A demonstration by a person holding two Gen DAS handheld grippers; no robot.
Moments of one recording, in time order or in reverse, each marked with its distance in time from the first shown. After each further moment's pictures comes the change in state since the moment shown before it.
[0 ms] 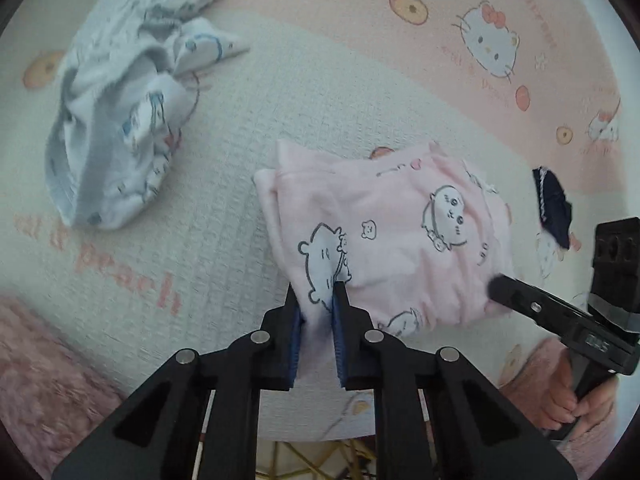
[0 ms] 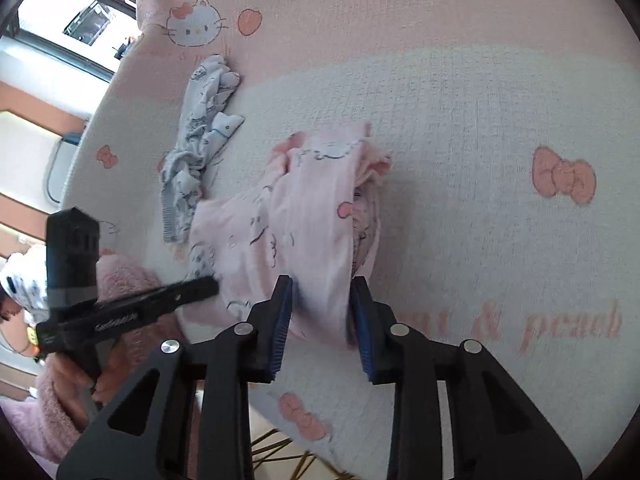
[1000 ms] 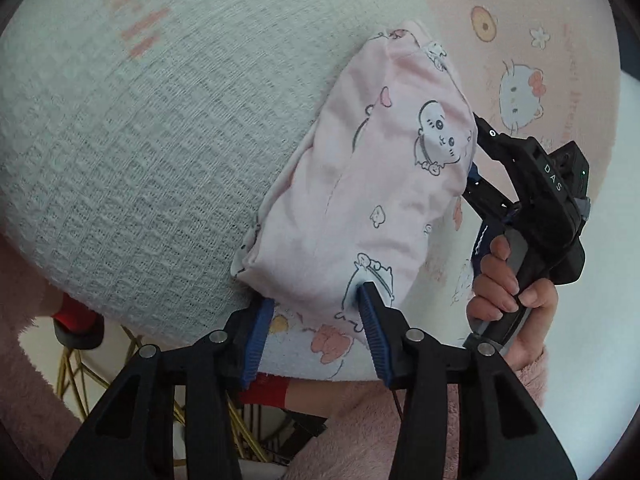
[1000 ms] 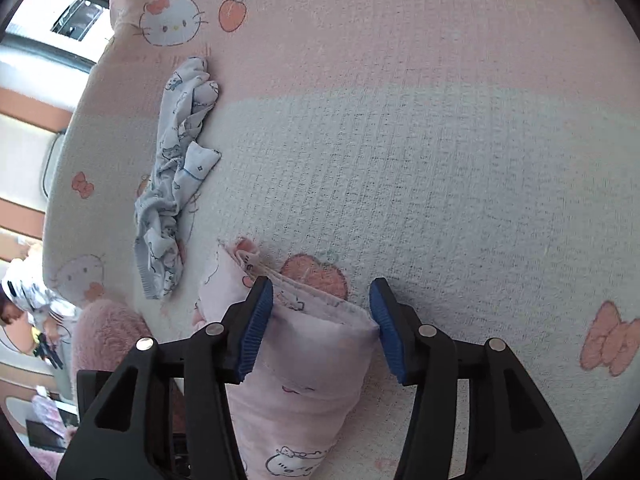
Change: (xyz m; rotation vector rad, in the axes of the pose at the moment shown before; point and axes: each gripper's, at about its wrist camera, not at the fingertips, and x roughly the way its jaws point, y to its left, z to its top) left arm 0.048 0.014 -0.072 -0.482 0.171 -0.373; right arm 0.074 -0.018 0.107 -0.001 0.083 -0.022
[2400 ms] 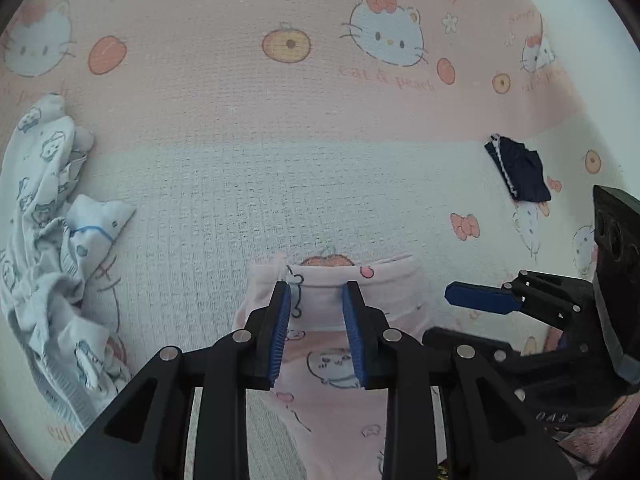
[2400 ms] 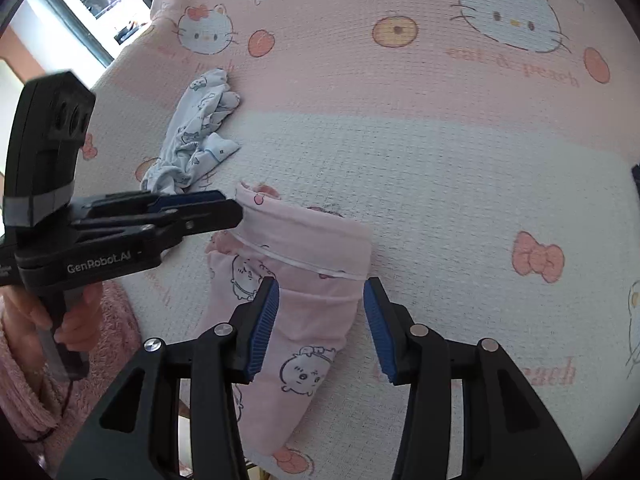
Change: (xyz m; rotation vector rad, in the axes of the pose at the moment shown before) left arm 0.004 -0.157 0.093 0.886 -0.176 0.322; right arm -0.055 0.057 -0.077 -0.178 -0.178 -0.244
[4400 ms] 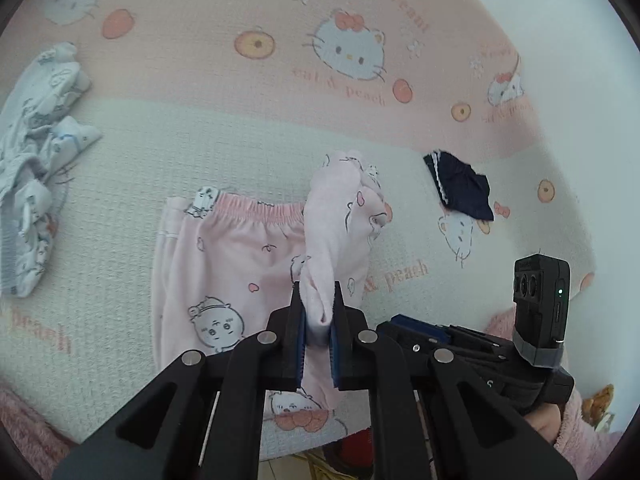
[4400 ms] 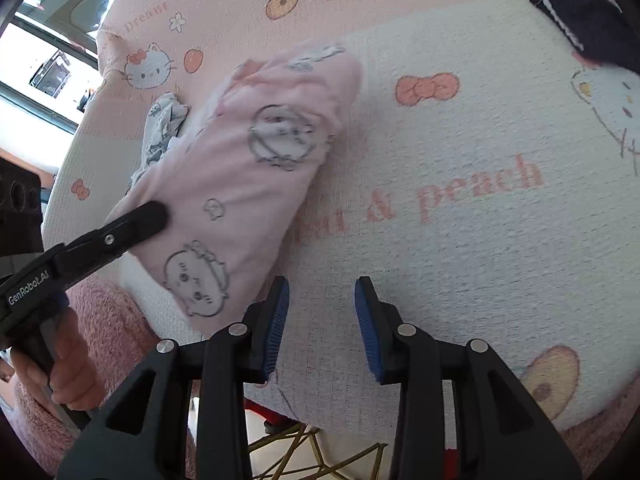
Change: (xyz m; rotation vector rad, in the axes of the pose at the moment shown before) left arm -0.052 -0.090 -0.090 -0.212 -0.136 -0.163; right arm -0.044 -0.085 -0.102 0.330 -0.025 0.069
